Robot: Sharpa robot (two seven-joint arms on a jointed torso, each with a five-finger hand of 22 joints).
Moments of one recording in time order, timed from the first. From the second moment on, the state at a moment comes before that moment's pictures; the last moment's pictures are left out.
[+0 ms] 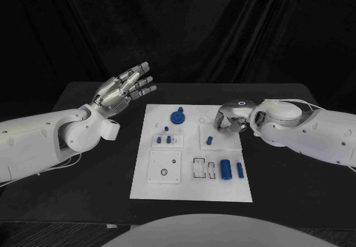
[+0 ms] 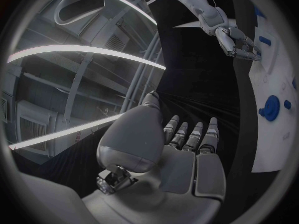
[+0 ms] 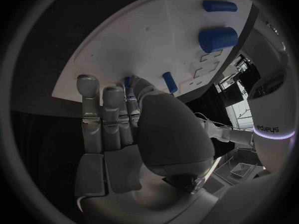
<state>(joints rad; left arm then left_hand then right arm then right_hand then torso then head) 1.26 -0.95 -0.21 1.48 -0.03 0.17 0.68 1.39 0.16 -0.23 0.26 0.43 0.28 0.03 0.03 0.03 0.06 0.09 0.14 0.03 0.08 0.21 0.10 0.03 0.15 0.12 0.29 0.05 0.29 1.25 -0.78 -0.20 1.40 -1.67 -0.16 0.02 1.48 -0.09 0.22 0.13 0.27 1.08 0.11 0.09 0.09 1.12 0.08 0.13 0.07 1.43 0.00 0.95 0.81 0.14 1.40 0.10 0.55 1.31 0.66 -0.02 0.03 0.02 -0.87</state>
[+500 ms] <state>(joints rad) 1.26 -0.95 -0.21 1.47 -0.03 0.18 0.68 1.42 0.17 -0.22 0.22 0.50 0.31 0.05 0.04 0.04 0.06 0.09 0.15 0.03 0.09 0.22 0.12 0.03 0.14 0.14 0.30 0.06 0.29 1.25 -0.78 -0.20 1.40 -1.67 -0.17 0.02 1.50 -0.11 0.28 0.11 0.27 1.12 0.12 0.10 0.10 1.19 0.06 0.13 0.07 1.44 -0.02 0.95 0.82 0.14 1.40 0.08 0.58 1.31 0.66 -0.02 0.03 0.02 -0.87</state>
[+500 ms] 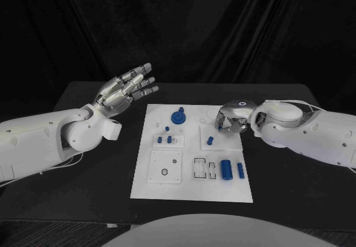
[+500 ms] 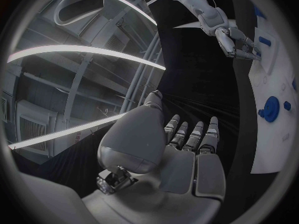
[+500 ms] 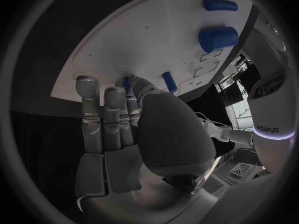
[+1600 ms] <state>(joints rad) 1.26 -0.94 -0.21 1.45 -0.03 0.18 0.68 1.44 0.17 -0.21 0.20 0.53 0.31 0.06 0.04 0.04 0.07 0.10 0.17 0.03 0.10 0.23 0.14 0.03 0.12 0.16 0.29 0.06 0.29 1.27 -0.82 -0.21 1.46 -1.67 -0.27 0.05 1.52 -0.11 0.31 0.08 0.24 1.18 0.11 0.12 0.12 1.25 0.06 0.13 0.07 1.46 -0.04 1.00 0.89 0.14 1.42 0.07 0.67 1.31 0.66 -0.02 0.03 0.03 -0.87</state>
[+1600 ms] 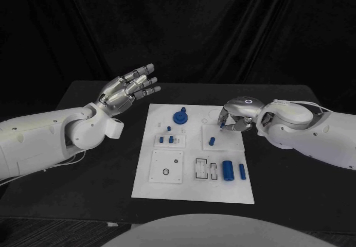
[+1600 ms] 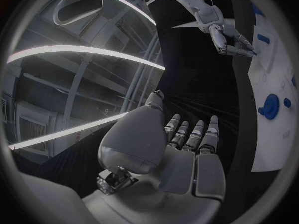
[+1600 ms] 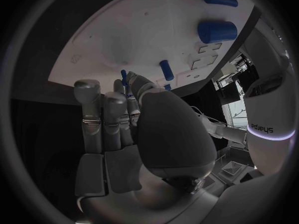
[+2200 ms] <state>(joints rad) 1.25 -0.93 -0.21 1.44 -0.03 0.18 0.68 1.44 0.17 -0.21 0.19 0.53 0.31 0.06 0.04 0.04 0.07 0.11 0.17 0.03 0.10 0.23 0.14 0.03 0.12 0.16 0.29 0.06 0.29 1.35 -0.86 -0.21 1.73 -1.67 -0.27 0.04 1.51 -0.11 0.31 0.08 0.23 1.19 0.11 0.12 0.12 1.25 0.06 0.13 0.07 1.46 -0.04 1.01 0.89 0.14 1.42 0.07 0.69 1.31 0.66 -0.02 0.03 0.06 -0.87</state>
